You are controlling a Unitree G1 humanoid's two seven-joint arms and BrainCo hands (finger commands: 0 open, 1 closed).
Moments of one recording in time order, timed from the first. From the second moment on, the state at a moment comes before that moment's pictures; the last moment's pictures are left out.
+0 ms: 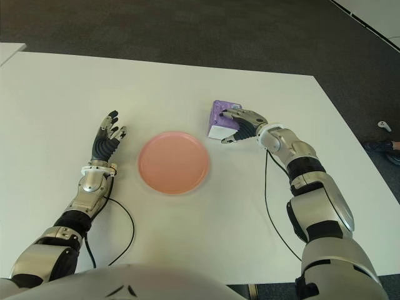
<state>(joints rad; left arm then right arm) -0.29 0.09 0.02 0.84 0.12 -0.66 0.19 -0.77 -0.74 0.49 0.98 -0.70 -0.60 0.07</state>
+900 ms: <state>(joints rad) -0.28 0.07 0.03 0.80 0.08 -0.61 0.16 -0.75 -0.74 0.50 1.00 -0.71 -0.64 0.01</state>
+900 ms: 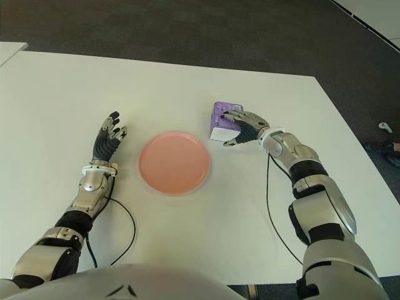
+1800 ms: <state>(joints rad) -0.26 0.07 0.02 0.78 0.09 -0.61 0.16 -0.80 -0.78 0.38 0.87 -0.70 -0.55 -0.10</state>
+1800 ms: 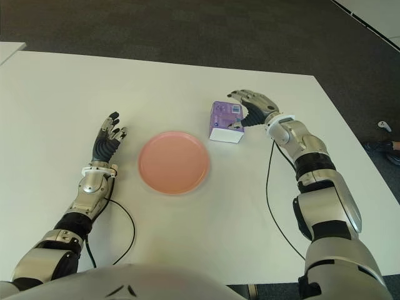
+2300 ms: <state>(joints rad) -0.26 0.07 0.03 0.77 0.09 -0.61 0.16 -0.81 -0.79 0.26 0.75 -0.69 -0.41 -0.19</state>
